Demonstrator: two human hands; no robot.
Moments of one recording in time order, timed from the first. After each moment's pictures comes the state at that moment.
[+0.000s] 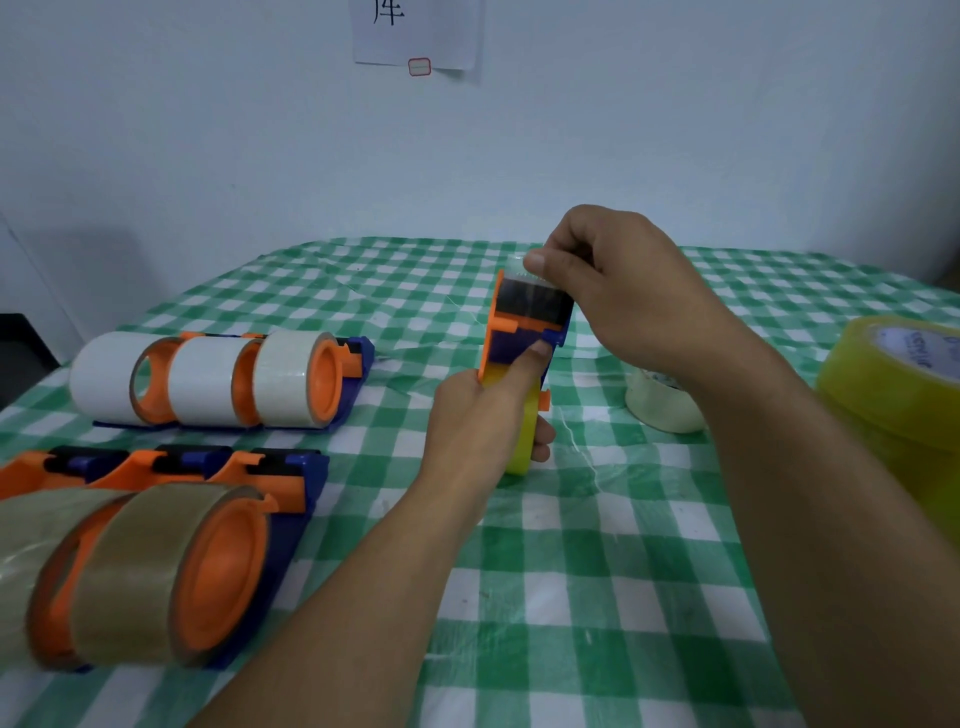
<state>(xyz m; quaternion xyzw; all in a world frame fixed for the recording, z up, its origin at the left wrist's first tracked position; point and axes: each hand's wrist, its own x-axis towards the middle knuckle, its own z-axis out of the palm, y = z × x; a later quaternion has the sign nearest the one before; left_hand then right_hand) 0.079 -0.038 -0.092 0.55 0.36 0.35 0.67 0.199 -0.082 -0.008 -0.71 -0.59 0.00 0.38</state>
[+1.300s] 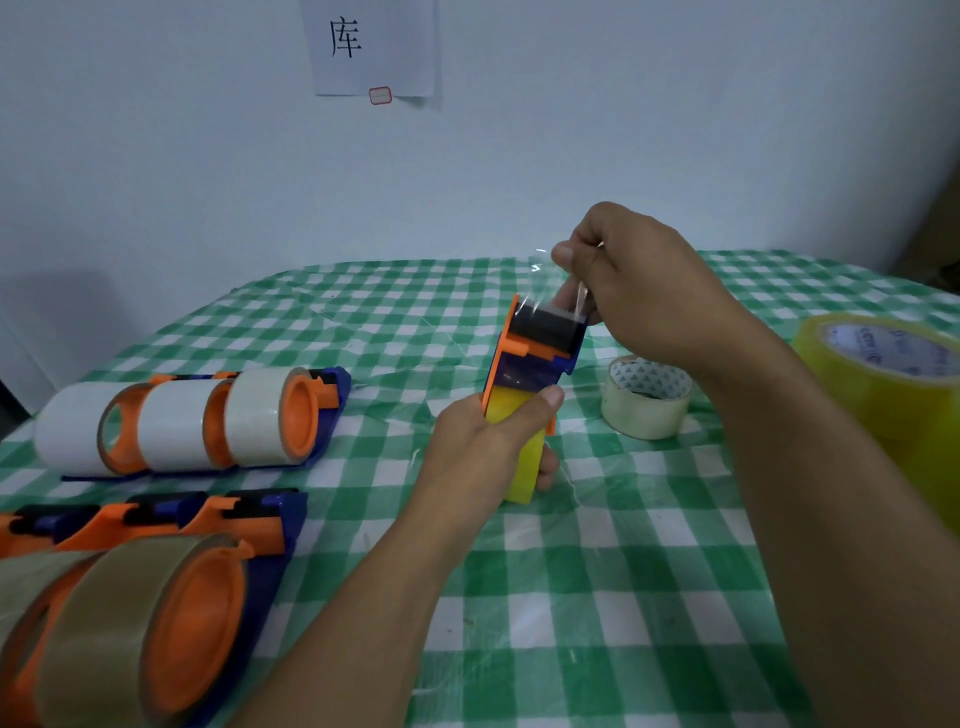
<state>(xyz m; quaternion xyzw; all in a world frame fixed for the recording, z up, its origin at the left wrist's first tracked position) 0.077 -0.048 -0.092 0.62 0.29 0.29 0.66 0.232 -0.093 0.002 -0.73 -0.54 0.01 0.41</state>
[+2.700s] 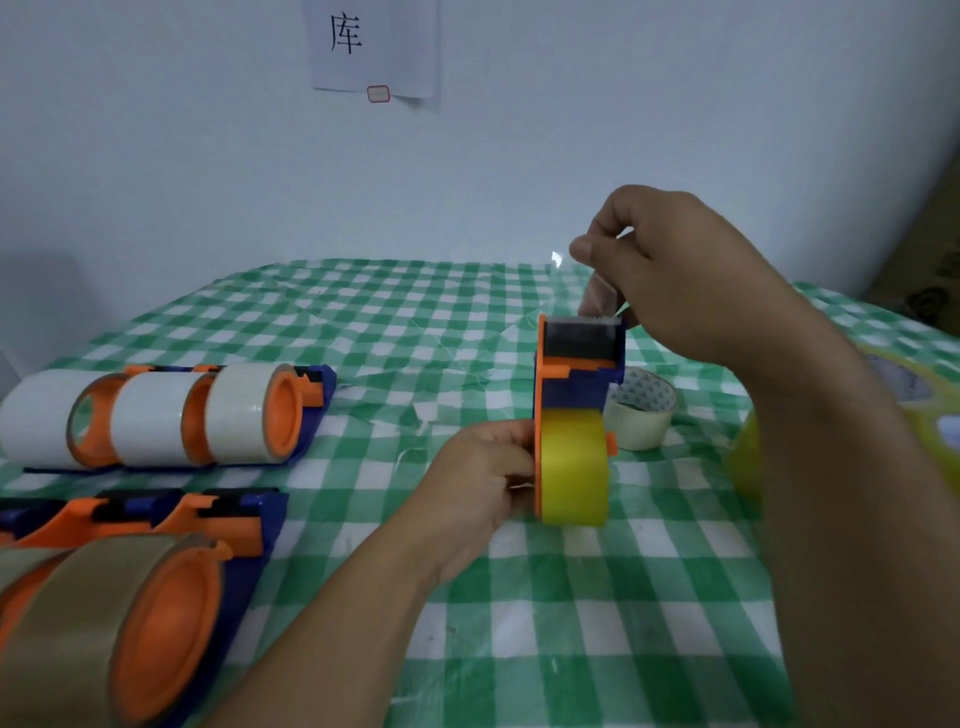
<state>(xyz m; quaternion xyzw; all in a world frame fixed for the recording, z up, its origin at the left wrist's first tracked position) 0.082 -0.046 -0.105 0.58 0.19 0.19 0.77 0.217 -0.123 0.033 -0.76 -0.54 -0.02 0.36</state>
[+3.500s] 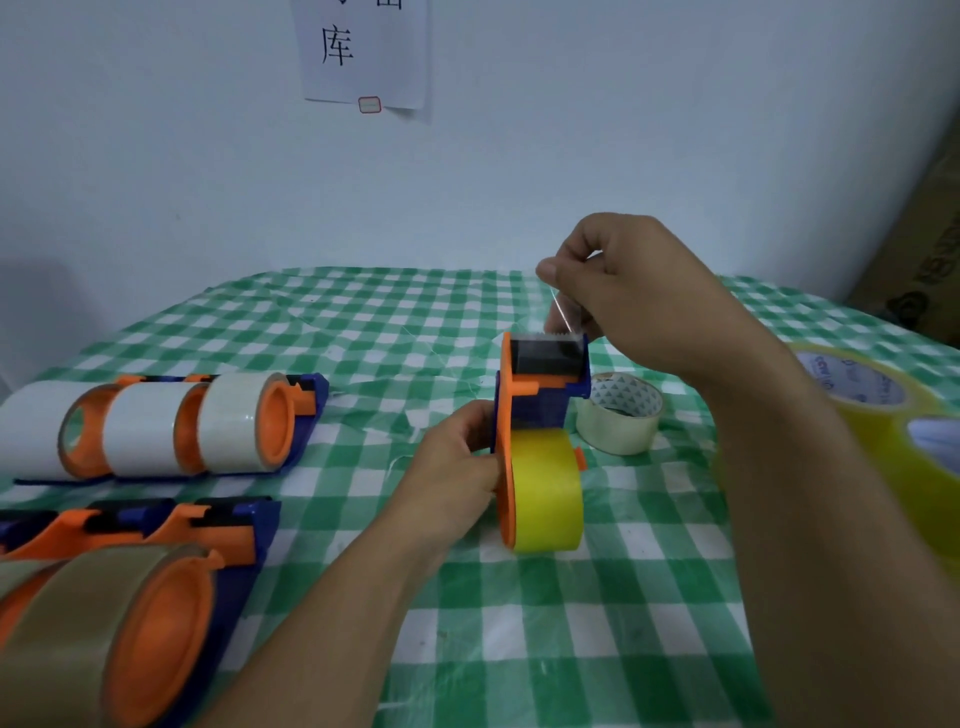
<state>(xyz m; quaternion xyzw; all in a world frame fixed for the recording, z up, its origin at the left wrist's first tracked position) 0.082 -0.031 -0.115 0.67 0.28 0.25 0.65 0.215 -0.115 0.025 -0.73 -0.54 0.04 0.42</state>
